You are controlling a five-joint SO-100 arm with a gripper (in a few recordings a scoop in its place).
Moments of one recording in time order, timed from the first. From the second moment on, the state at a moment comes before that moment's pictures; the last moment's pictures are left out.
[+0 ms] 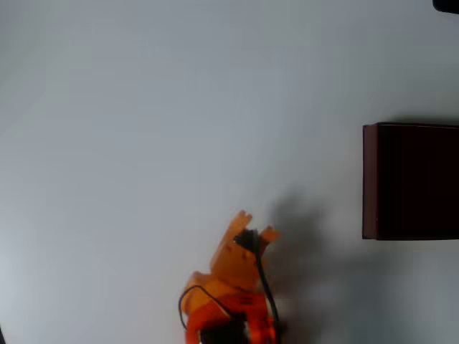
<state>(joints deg) -11.1 149.6 162.4 75.9 126.0</state>
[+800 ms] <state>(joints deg) -9.8 135.1 152.5 77.0 130.4</state>
